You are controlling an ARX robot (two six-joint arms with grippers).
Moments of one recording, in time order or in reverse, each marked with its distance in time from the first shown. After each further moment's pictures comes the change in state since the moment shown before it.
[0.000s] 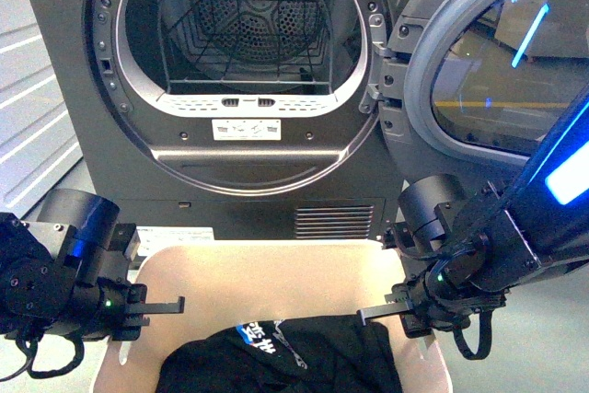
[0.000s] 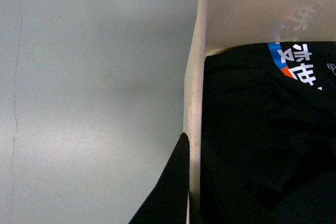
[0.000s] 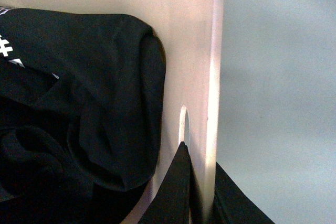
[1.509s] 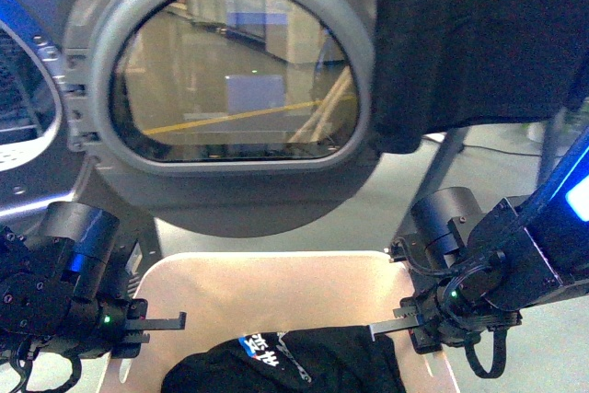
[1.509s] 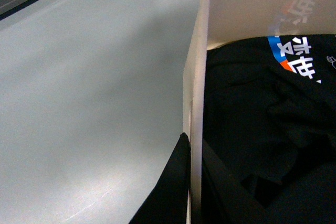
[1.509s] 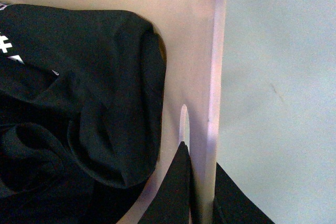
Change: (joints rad) left arm -0.007 -0.050 -0.003 -0.014 0.000 0.001; right arm -0.014 -0.047 -0.024 0.028 -0.017 -0.027
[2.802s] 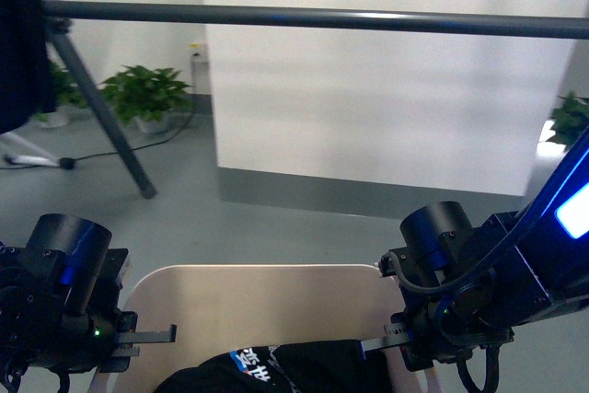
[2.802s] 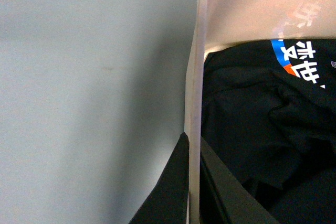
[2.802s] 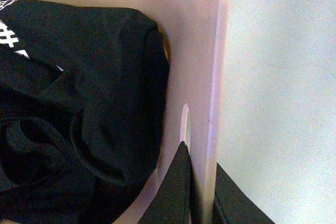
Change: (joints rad) left arm 0.015 -0.002 -0.004 0.000 -0.012 0.000; right arm 0.015 -0.004 -0.001 0.000 -0.005 -0.002
